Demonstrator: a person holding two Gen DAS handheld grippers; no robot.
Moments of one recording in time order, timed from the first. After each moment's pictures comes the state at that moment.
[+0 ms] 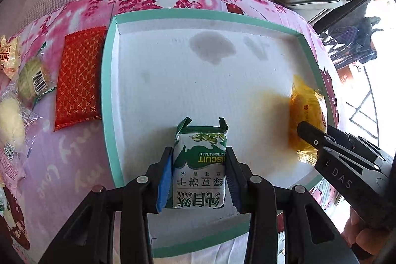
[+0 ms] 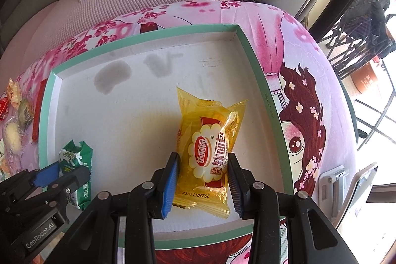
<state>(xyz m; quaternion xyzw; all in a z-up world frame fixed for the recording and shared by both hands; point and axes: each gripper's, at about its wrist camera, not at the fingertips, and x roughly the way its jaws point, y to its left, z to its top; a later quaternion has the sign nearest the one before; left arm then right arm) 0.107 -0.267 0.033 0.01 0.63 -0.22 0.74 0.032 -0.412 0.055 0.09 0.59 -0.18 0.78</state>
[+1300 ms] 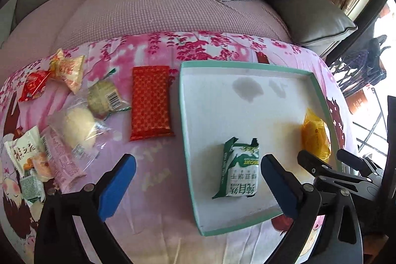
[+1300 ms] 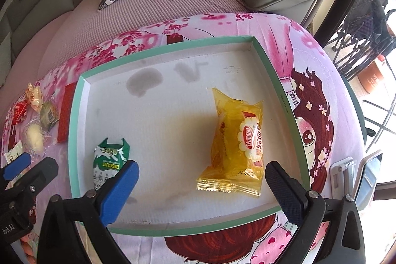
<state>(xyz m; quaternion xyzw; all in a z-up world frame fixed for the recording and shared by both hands) 0.092 -0.199 0.096 0.01 0.56 -0.15 0.81 0.022 -0.372 0.088 0.10 0.56 -0.16 0.81</state>
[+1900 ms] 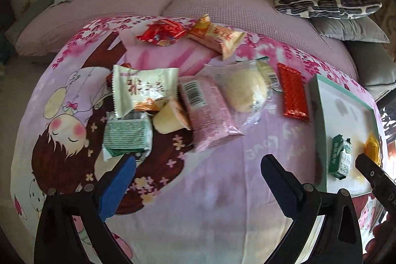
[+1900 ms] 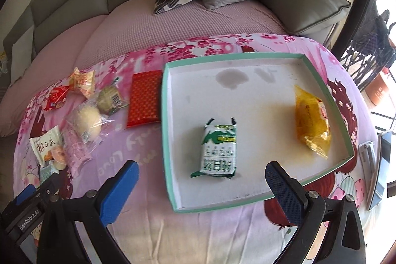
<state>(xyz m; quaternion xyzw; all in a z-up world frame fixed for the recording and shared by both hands) 0.051 -0.012 0.084 -0.05 0.53 0.03 0.85 0.020 -0.226 0.109 0.09 0.51 -0.12 0.85</state>
